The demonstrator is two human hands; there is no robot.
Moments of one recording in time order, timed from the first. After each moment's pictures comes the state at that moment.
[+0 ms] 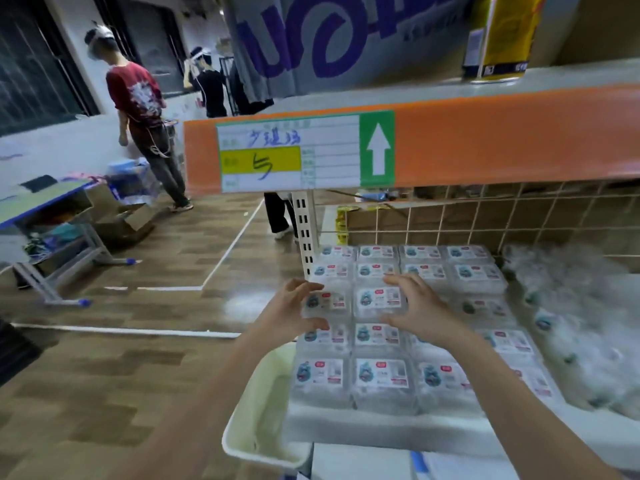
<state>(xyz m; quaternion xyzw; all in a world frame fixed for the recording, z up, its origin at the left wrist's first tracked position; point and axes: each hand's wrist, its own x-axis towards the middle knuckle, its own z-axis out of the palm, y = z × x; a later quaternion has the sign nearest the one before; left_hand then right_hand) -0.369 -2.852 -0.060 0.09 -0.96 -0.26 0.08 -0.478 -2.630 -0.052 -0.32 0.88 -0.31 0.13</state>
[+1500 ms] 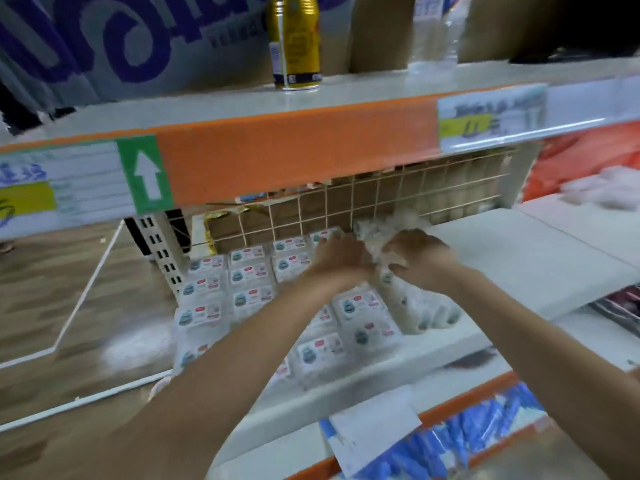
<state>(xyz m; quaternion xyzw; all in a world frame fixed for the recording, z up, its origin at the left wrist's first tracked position) -0.490 -2.618 0.010 -0.13 -0.99 -0.02 0.01 -0.505 -2.452 0.002 -0.21 0.98 -0.02 -0.05</state>
